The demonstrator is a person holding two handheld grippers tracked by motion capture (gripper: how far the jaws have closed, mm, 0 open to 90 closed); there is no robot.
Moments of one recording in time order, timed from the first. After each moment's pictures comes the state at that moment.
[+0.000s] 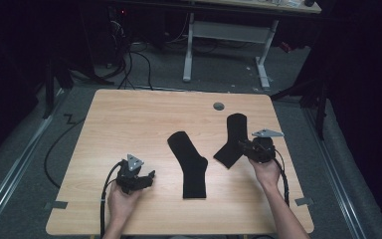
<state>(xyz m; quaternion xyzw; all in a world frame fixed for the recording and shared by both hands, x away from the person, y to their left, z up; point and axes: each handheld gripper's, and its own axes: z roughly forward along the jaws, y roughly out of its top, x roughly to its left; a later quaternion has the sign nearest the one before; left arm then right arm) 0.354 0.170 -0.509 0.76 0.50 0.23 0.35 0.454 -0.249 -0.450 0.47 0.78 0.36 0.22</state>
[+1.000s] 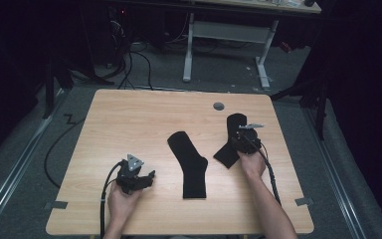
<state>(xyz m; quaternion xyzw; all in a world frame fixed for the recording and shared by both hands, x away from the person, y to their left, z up) 0.354 0.170 -0.509 0.76 0.50 0.23 0.35 0.510 -0.222 -0.493 0.53 0.76 0.29 0.23</state>
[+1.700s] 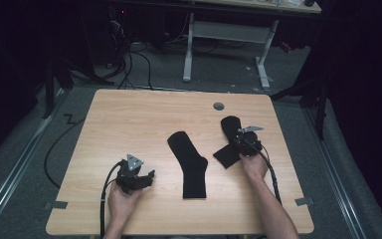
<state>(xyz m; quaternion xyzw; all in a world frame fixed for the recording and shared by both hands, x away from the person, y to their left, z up) 0.354 0.170 -0.509 0.76 0.50 0.23 0.35 0.500 -0.224 -0.493 0.49 0.79 0.29 0.23</state>
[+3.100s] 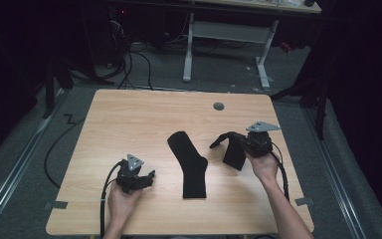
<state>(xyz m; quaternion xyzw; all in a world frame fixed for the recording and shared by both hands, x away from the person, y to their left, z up) 0.354 0.170 -0.509 0.76 0.50 0.23 0.35 0.444 -0.225 -0.409 0.39 0.80 0.39 0.23</state>
